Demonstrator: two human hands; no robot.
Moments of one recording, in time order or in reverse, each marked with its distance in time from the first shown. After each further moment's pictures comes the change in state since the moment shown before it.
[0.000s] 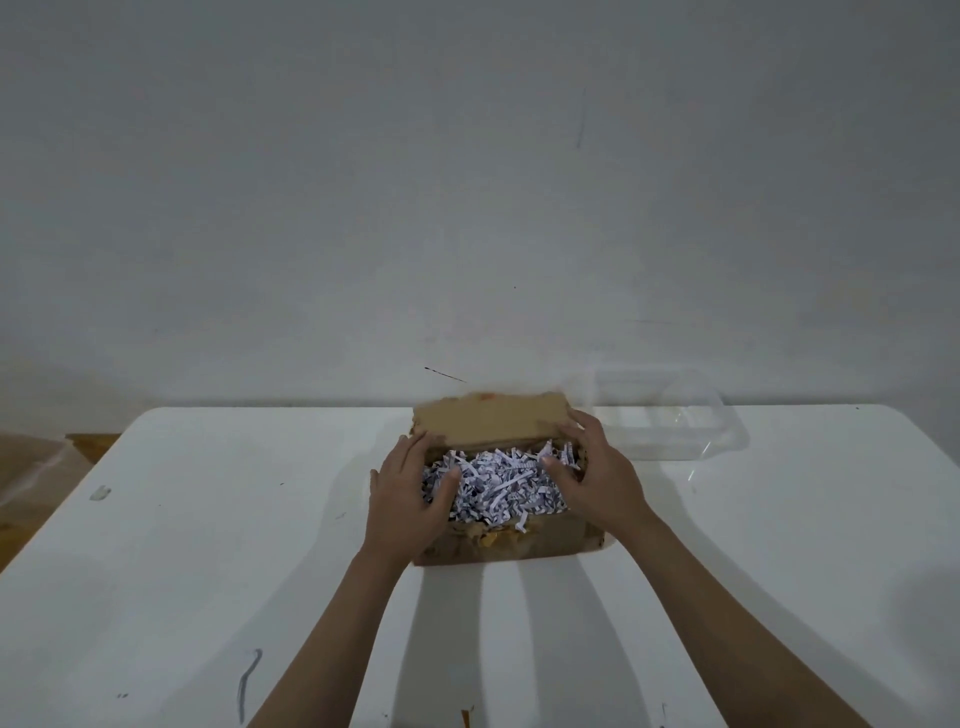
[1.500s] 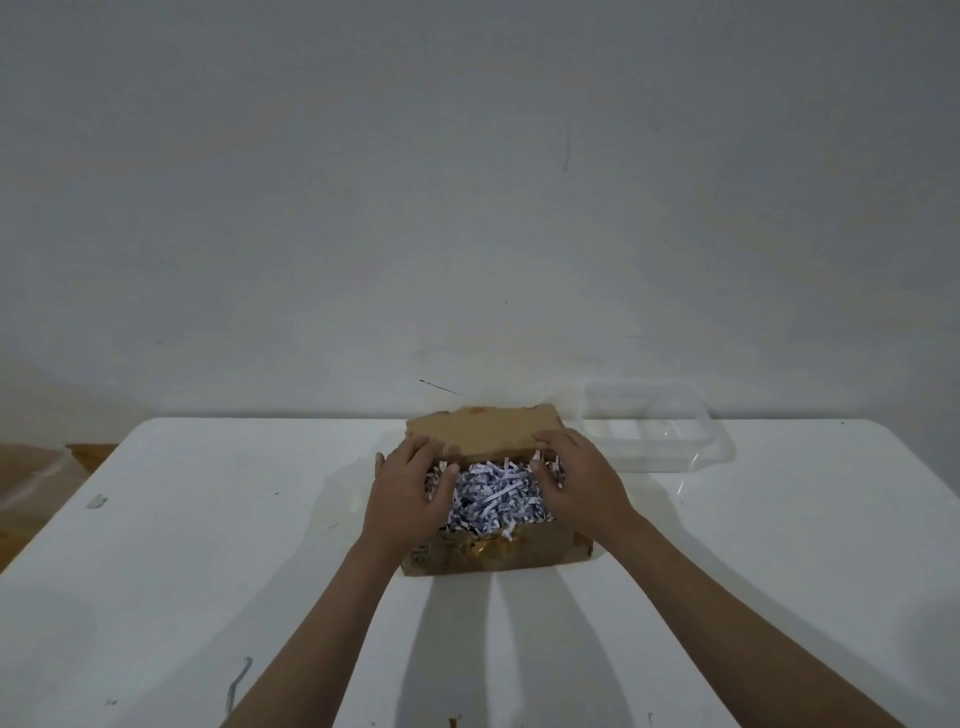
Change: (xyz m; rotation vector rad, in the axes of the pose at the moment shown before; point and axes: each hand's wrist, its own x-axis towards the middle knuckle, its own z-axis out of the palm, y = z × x) left_hand 0.011 0.023 -0.010 0.059 -0.042 0.053; right_hand 0.005 -0.014 -0.004 -0.133 0.026 -0.235
